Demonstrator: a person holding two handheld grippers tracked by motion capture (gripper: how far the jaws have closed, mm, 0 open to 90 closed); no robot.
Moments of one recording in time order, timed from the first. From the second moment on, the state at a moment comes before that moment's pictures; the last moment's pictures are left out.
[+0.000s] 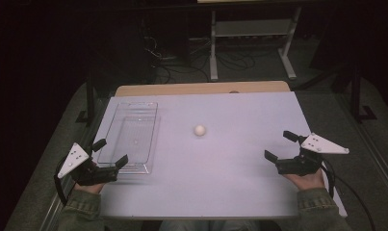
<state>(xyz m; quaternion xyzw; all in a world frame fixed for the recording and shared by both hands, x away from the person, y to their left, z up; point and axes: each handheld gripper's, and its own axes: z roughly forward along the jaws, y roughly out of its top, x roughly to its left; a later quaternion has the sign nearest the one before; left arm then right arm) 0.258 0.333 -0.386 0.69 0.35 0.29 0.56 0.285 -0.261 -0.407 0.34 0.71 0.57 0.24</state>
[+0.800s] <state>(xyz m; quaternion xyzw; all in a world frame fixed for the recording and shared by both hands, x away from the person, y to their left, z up) 0.264 0.322 -0.378 0.71 0.35 0.28 0.53 0.283 -0.267 -0.411 0.35 0.69 0.58 0.24</state>
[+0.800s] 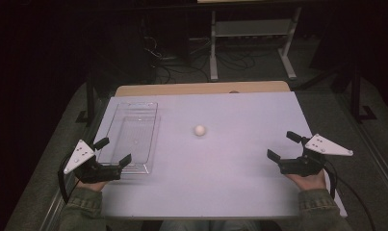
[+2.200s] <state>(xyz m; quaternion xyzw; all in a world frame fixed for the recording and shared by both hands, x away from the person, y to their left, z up) 0.300 0.291 -0.326 0.81 0.29 0.22 0.46 0.281 -0.263 -0.411 0.35 0.71 0.57 0.24</state>
